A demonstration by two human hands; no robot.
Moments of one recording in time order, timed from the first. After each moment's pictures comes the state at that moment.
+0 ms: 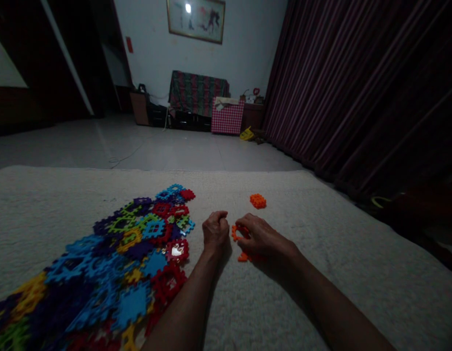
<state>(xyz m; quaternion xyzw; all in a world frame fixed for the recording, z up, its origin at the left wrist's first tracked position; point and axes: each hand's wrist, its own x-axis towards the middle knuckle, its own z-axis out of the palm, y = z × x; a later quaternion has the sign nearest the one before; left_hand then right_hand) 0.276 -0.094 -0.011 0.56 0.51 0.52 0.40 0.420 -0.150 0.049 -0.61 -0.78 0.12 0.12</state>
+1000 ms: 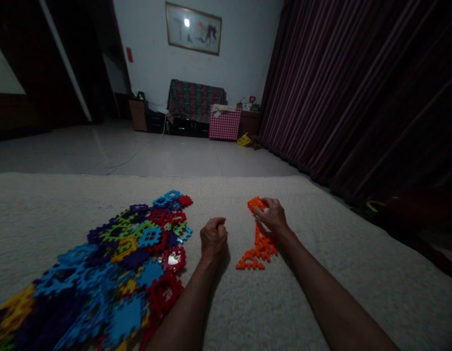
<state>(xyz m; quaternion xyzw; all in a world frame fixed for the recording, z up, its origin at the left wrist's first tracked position) 0.275 -0.090 -0.014 0.57 0.51 0.51 0.39 0.505 -0.077 0.011 -0.73 -0.57 -0.08 0.36</state>
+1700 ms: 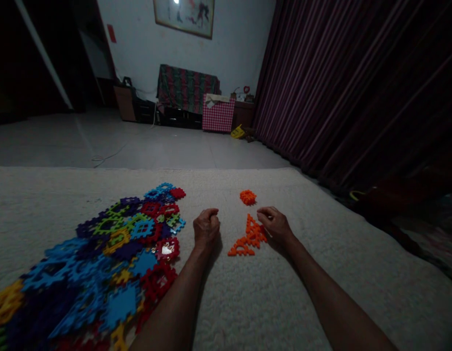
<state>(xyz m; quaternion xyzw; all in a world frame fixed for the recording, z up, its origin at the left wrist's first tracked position) 0.273 -0.094 -0.005 0.57 0.52 0.51 0.38 0.512 -0.148 -0.001 -0.69 -0.60 0.05 0.41</state>
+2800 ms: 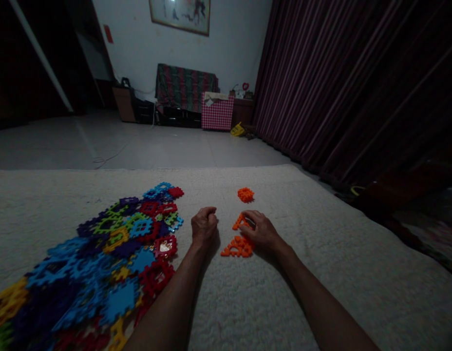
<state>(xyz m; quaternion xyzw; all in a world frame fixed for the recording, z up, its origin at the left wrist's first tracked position) 0.273 -0.094 -0.009 0.59 0.51 0.50 0.37 0.462 -0.165 0.006 -0.66 -0.68 0.07 0.31</state>
